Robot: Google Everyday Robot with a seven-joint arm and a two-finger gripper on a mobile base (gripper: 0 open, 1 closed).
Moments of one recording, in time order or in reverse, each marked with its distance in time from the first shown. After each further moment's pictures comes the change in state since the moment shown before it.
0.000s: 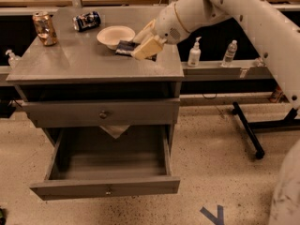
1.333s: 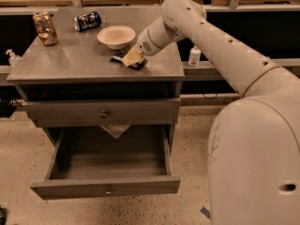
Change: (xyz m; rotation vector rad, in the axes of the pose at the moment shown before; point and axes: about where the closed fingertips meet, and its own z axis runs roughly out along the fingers) arm 0.073 -0.085 0.110 0.179 0.157 0.340
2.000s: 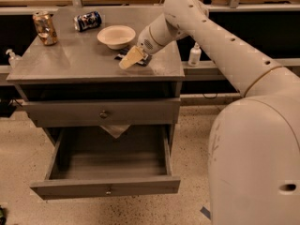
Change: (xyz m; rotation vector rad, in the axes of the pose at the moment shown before) arm -0.009 0.000 -0.008 -0.006 -0.020 0.010
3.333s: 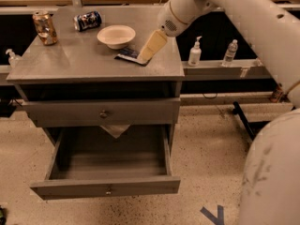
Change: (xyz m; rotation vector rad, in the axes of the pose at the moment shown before) arm 0.002 0.013 -0.120 0.063 0.106 -0.161
